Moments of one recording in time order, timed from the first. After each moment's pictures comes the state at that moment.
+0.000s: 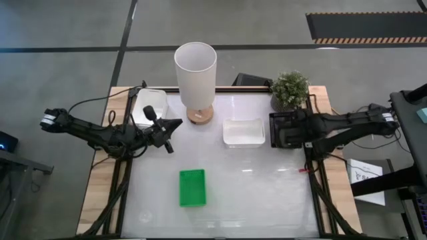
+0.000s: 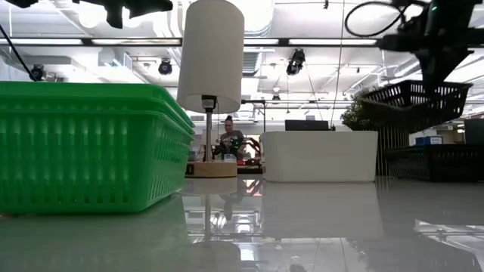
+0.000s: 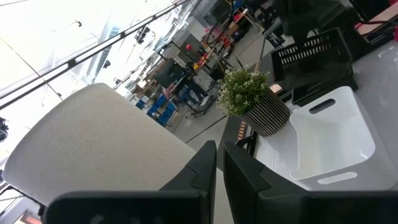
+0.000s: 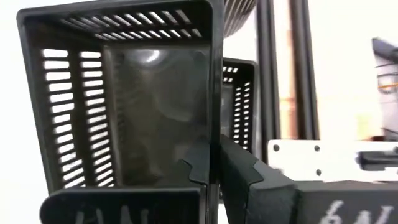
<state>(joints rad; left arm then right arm) -0.25 0.81 0.56 0.34 -0.74 0.85 0.10 1.11 1.00 -1.57 0.46 1.64</state>
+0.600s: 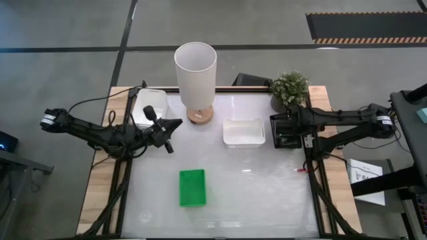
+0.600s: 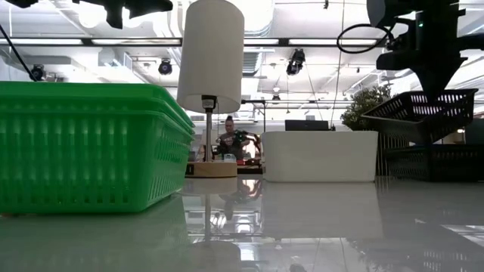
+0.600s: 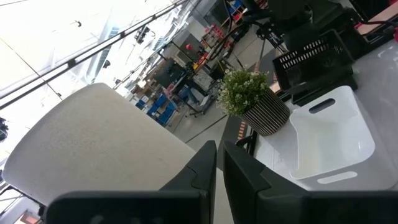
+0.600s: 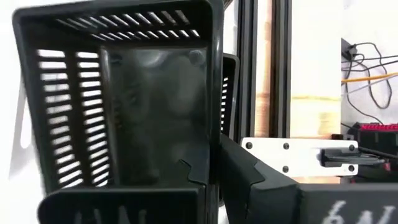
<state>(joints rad) -0.25 0.81 0.56 0.33 -0.74 0.85 -0.07 1.18 1.00 -1.57 0.39 1.42</state>
